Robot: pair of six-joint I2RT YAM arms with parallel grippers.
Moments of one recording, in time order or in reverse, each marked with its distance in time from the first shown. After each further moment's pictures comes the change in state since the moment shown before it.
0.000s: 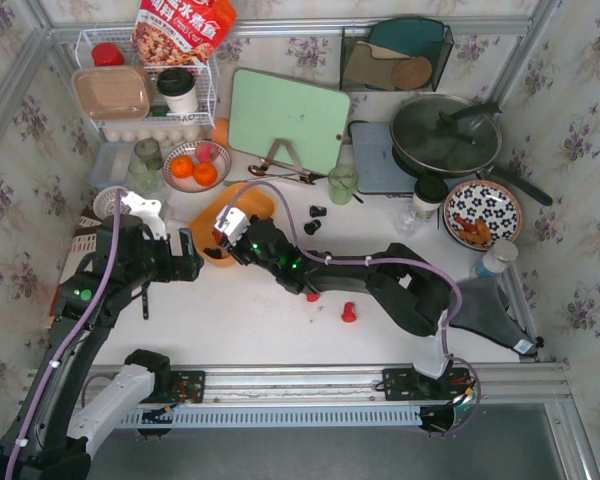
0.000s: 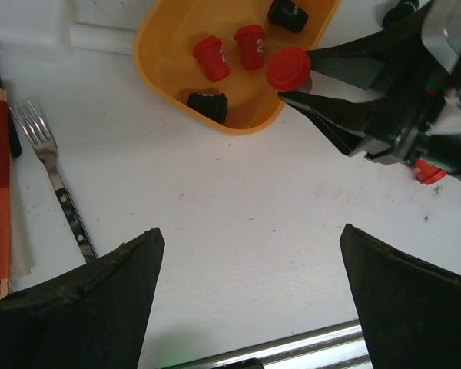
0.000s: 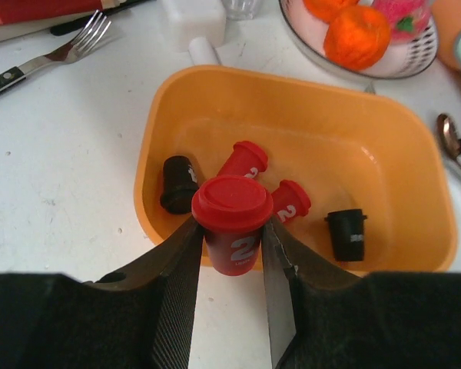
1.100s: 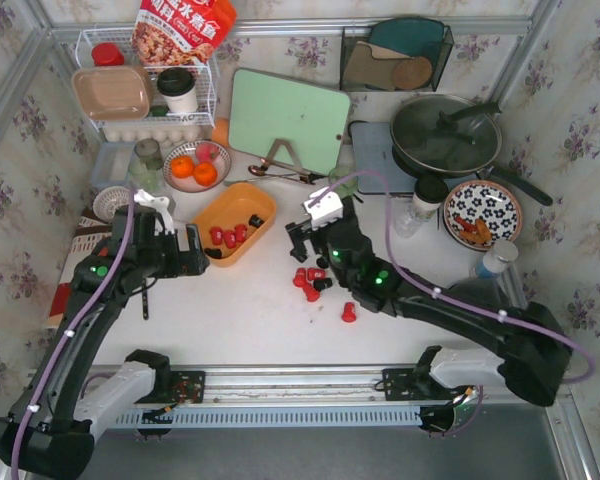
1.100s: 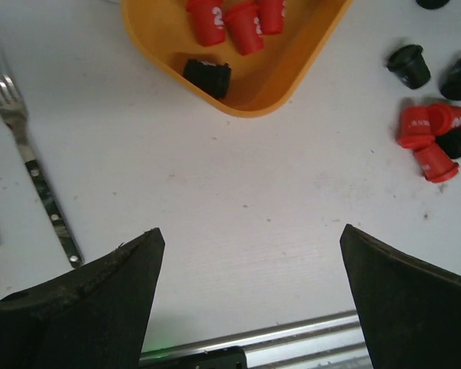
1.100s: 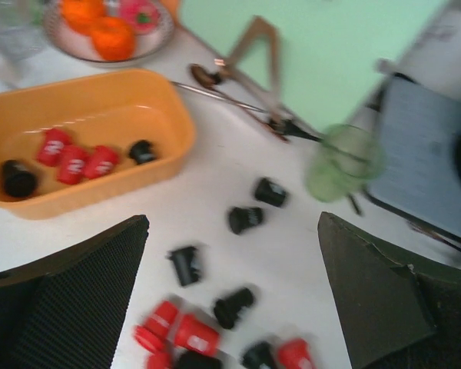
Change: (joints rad) left arm 0.020 0.113 -0.010 -0.006 -0.003 -0.070; right arm -0.080 -0.625 -0.330 -0.212 0.371 0.143
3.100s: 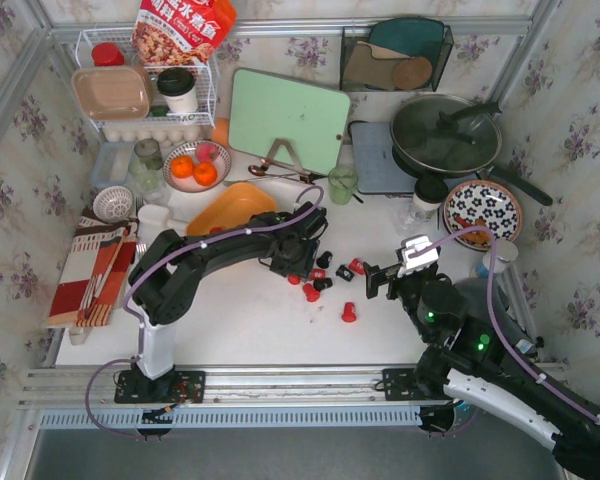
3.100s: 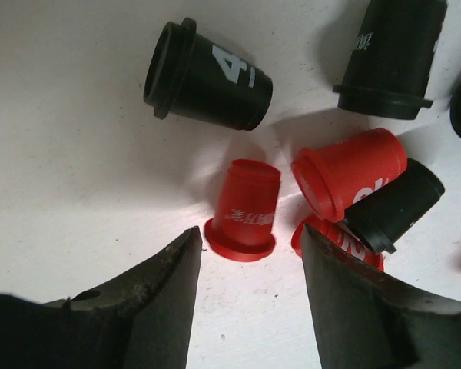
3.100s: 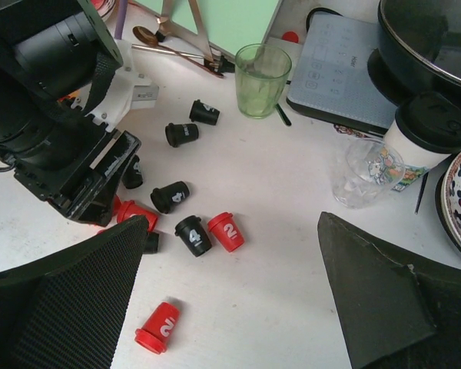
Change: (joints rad) left arm -0.600 1.085 0.450 0.183 -0.120 -0.237; right arm 0.000 -0.899 -0.304 -0.568 0.133 0.085
